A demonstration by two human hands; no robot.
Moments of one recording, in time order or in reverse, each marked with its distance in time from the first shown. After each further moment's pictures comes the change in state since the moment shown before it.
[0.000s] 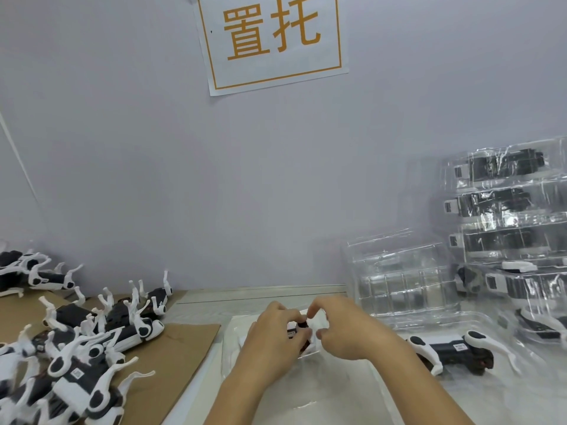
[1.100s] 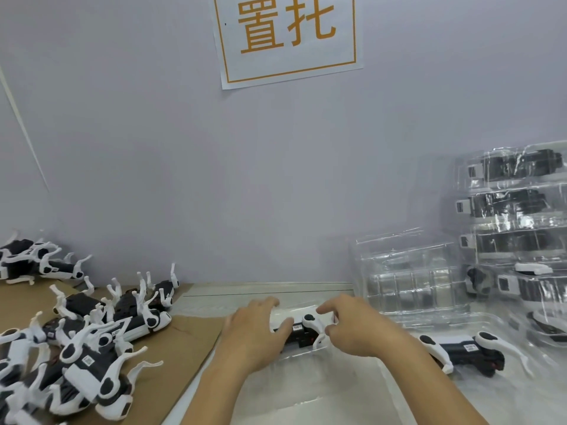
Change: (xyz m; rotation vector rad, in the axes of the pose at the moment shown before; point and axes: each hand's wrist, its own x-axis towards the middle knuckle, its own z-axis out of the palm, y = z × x) left_hand -0.001 -0.028 -0.023 0.255 0.019 -0.121; right_hand 0.009 0.010 0.008 0.027 0.004 0.061
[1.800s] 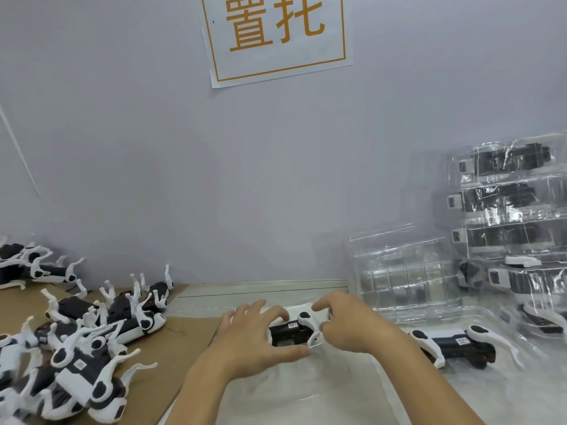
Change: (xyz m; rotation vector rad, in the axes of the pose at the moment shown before) left_hand -0.007 -0.006 -0.011 0.049 -0.290 0.115; right_hand 0.000 0.000 0.000 0.035 0.014 0.015
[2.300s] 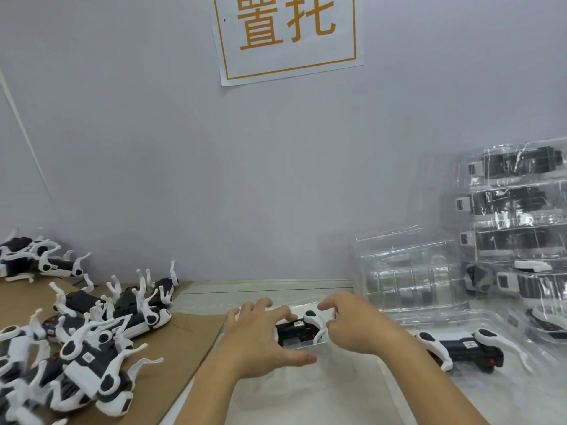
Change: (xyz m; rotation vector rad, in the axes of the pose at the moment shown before) left_hand 0.001 0.001 0.006 0.019 0.036 -0.021; right_hand -0.001 0.000 0.001 -0.008 0.004 0.003
